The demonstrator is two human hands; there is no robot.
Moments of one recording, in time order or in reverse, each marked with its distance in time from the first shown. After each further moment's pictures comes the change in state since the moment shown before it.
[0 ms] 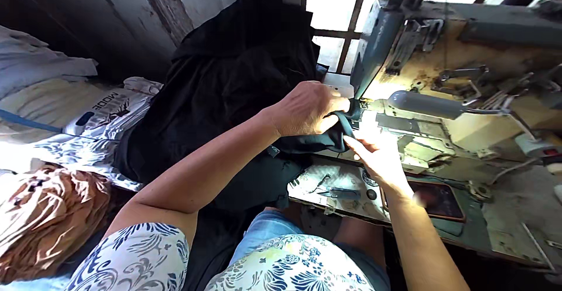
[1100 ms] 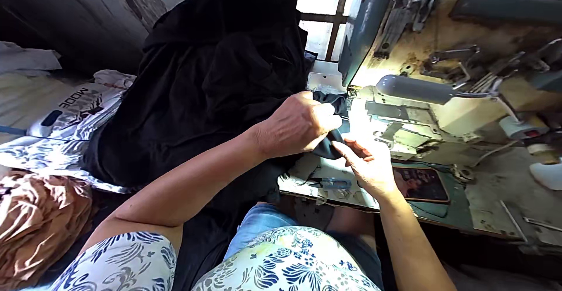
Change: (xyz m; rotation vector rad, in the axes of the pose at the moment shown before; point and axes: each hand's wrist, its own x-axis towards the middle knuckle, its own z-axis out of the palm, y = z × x) left_hand -0.016 0.036 0.019 0.057 0.061 0.061; right_hand -0.031 -0.003 0.003 0.041 -0.006 -0.077
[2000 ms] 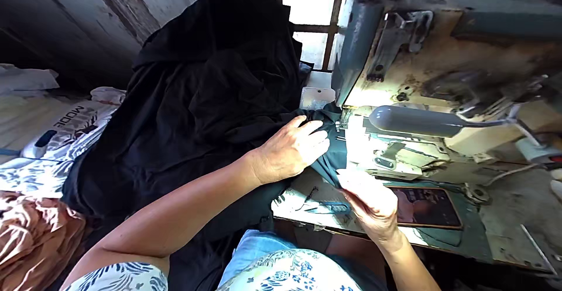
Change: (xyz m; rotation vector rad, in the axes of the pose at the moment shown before) left_hand -0.014 -0.016 0.038 0.067 -0.161 -0.039; right_hand -0.033 0.044 -0.009 -0.277 0.099 -0.383
